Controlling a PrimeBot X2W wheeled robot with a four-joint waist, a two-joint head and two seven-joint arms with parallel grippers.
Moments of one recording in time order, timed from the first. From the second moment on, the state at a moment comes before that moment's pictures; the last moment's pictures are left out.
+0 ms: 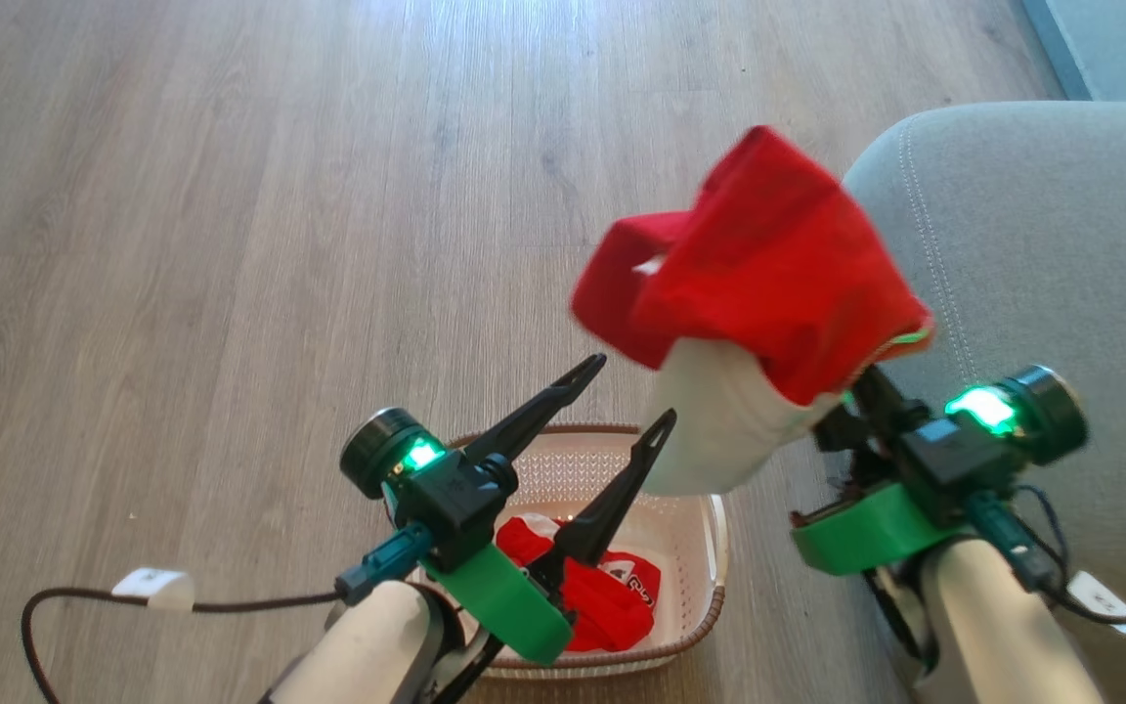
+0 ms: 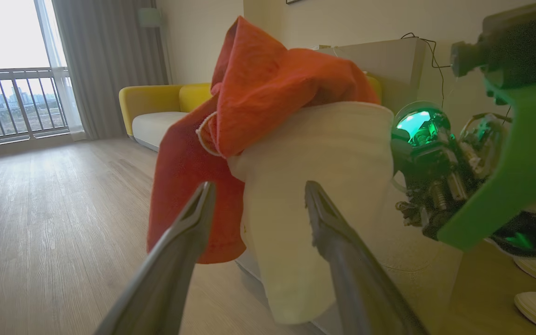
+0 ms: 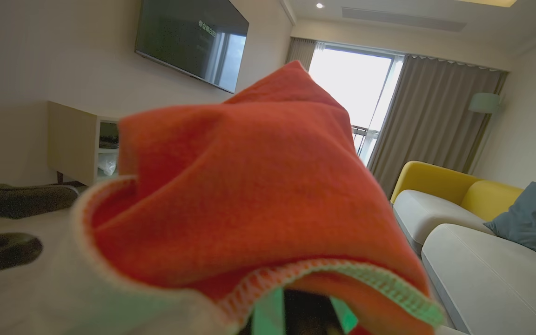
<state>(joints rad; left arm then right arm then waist) -0.26 0.13 -0.62 0.04 -0.29 -0.13 -0.26 -0.17 -0.07 0.22 0.00 -0.09 0.13 -0.26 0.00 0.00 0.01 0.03</state>
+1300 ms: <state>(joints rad) -0.16 0.15 -0.65 0.15 -0.29 -0.13 -0.26 -0.02 -0.05 -0.11 0.19 -0.03 0.13 -0.26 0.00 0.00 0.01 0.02</state>
